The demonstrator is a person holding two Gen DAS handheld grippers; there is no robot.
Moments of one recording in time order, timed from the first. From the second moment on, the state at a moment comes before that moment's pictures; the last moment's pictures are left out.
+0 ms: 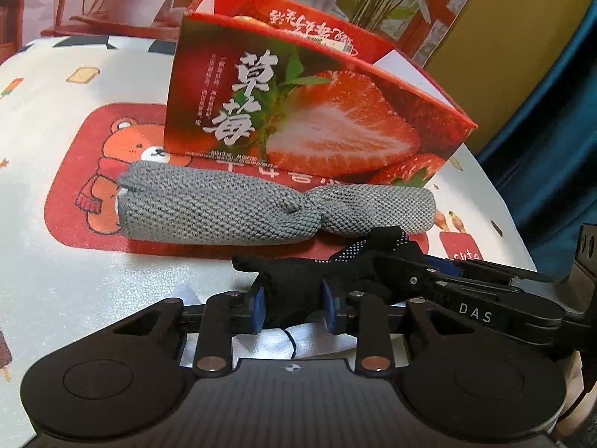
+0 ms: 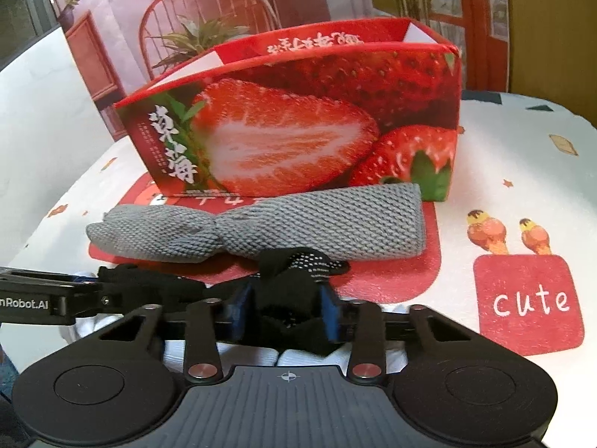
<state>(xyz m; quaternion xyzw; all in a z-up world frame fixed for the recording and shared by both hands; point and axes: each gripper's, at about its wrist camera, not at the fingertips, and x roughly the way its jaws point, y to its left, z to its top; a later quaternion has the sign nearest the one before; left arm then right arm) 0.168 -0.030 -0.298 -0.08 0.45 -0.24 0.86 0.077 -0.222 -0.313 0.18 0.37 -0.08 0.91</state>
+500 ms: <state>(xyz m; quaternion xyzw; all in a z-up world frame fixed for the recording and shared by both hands) 0.164 -0.032 -0.211 -0.04 0.33 -0.27 0.90 0.064 -0.229 -0.244 0.18 0.26 -0.08 0.94</state>
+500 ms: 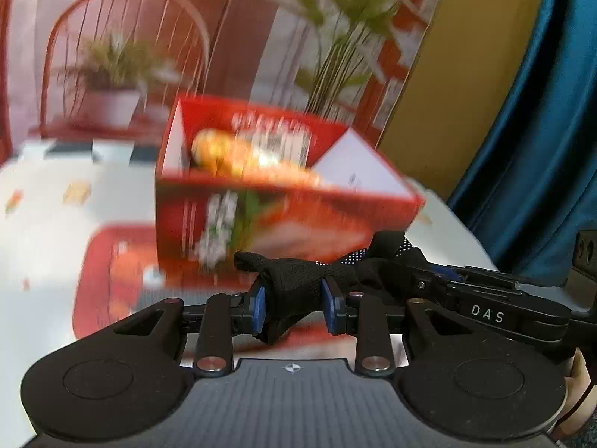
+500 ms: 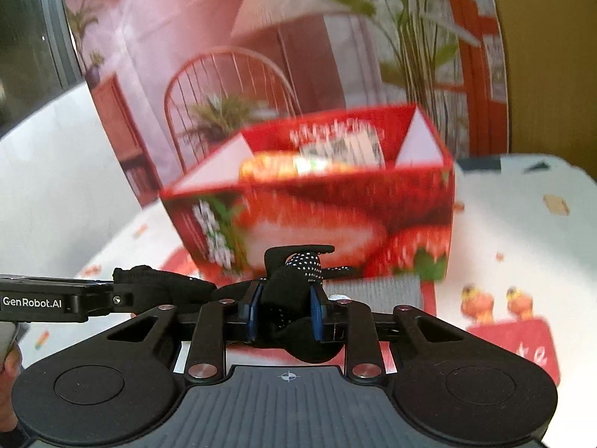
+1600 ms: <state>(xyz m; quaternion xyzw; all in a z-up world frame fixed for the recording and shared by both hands) 0.322 -0.074 -0.195 -0.02 0.32 -0.20 0.93 0.203 -0.304 -0.222 0.16 0.25 -0.14 0.94</state>
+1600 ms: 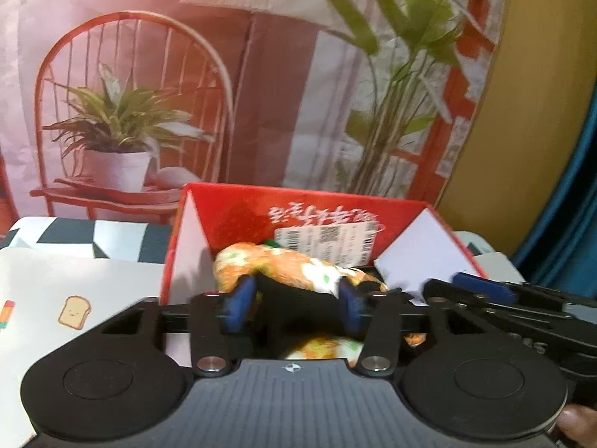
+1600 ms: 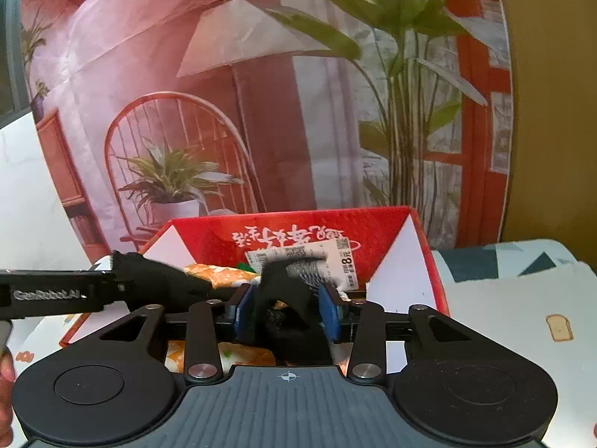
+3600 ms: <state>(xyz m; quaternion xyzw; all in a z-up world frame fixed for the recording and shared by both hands) 0.118 0.024 -0.299 -0.09 0.42 -0.14 0.89 -0.003 -0.216 -0.323 0.16 0.32 -0.19 0.91</state>
